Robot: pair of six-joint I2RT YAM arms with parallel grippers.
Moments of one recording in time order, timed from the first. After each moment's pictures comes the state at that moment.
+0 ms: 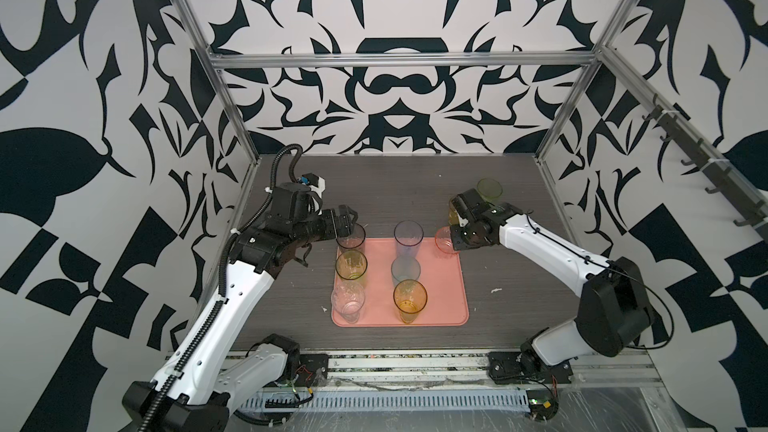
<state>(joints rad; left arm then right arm) -0.39 1.03 1.13 -0.77 0.19 -0.46 0.49 1.51 1.12 -0.81 0.13 0.38</state>
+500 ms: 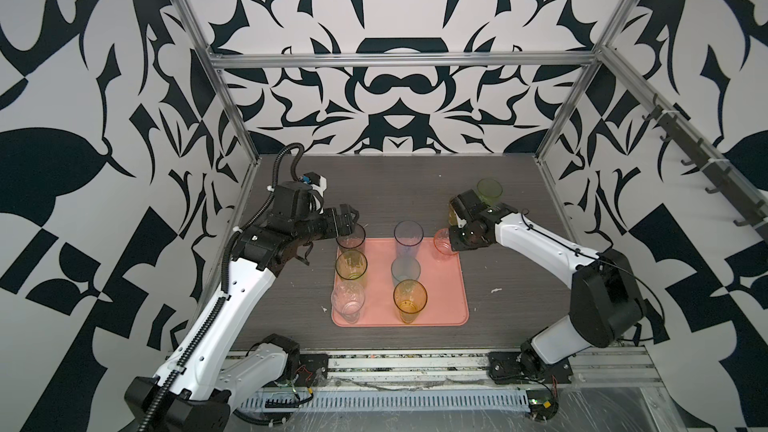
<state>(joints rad) -0.39 1.04 1.13 -0.76 0.19 -0.46 0.48 1.56 1.11 -0.78 0.09 0.39</state>
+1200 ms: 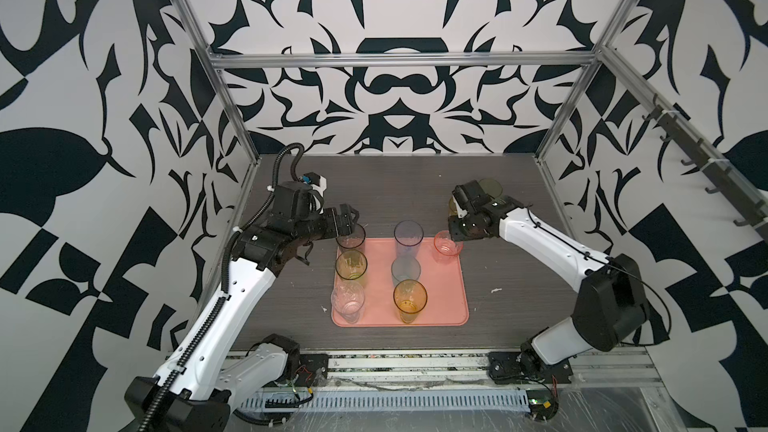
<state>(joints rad) -0.39 1.04 1.13 -0.76 0.19 -0.46 0.47 1.52 1.21 -0.81 0.11 0.36</state>
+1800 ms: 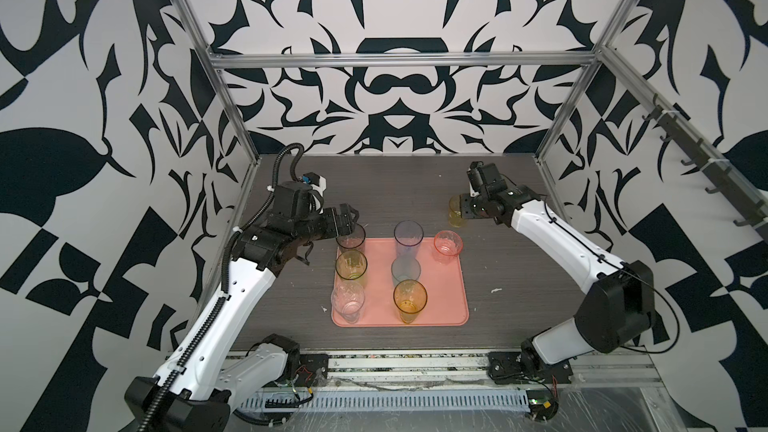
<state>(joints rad) -0.39 1.04 1.13 -0.76 0.19 -0.47 0.37 1.52 1.29 -0.72 0.22 0.31</state>
